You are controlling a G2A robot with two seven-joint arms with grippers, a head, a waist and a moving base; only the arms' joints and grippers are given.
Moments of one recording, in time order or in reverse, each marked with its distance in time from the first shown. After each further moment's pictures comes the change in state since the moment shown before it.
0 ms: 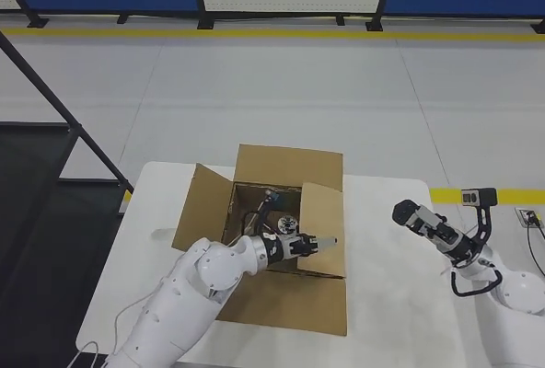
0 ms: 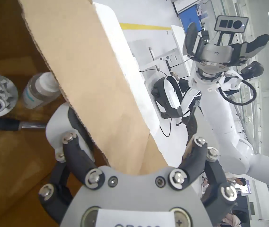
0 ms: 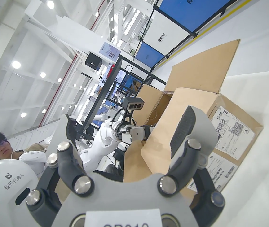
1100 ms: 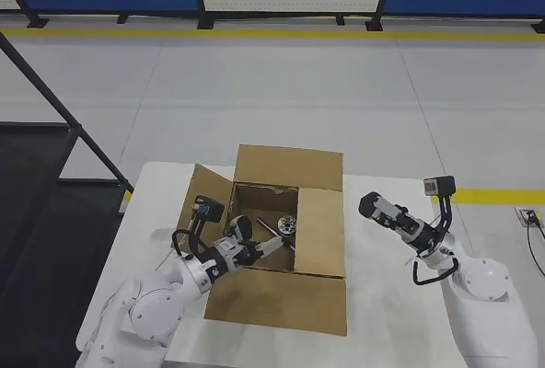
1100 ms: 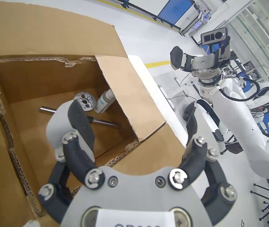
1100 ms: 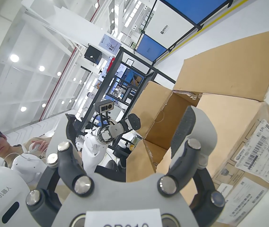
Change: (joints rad) left arm 0.391 0.128 -0.374 -0.466 0.307 -0.029 0.073; right arm 0.041 -0.076 -0.123 -0.075 -0.149 0.061 -0.124
